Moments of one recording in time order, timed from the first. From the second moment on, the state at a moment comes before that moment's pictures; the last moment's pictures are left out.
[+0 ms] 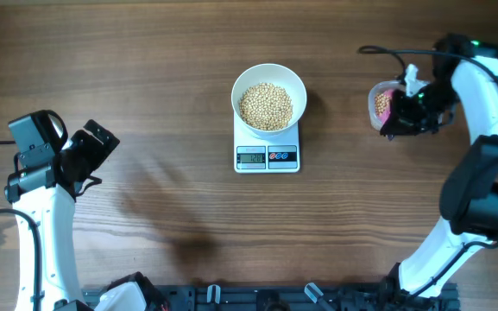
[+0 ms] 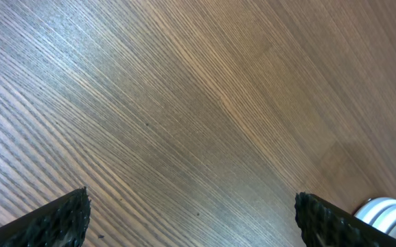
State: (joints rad) left arm 0.40 1.26 0.89 -0.67 0.16 -0.49; right arm -0.21 2.01 1.63 -1.38 -0.39 -0.06
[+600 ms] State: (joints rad) left arm 0.40 1.26 0.89 -0.67 0.16 -0.49; right arm -0.40 2.01 1.63 -1.46 -0.64 -0.18
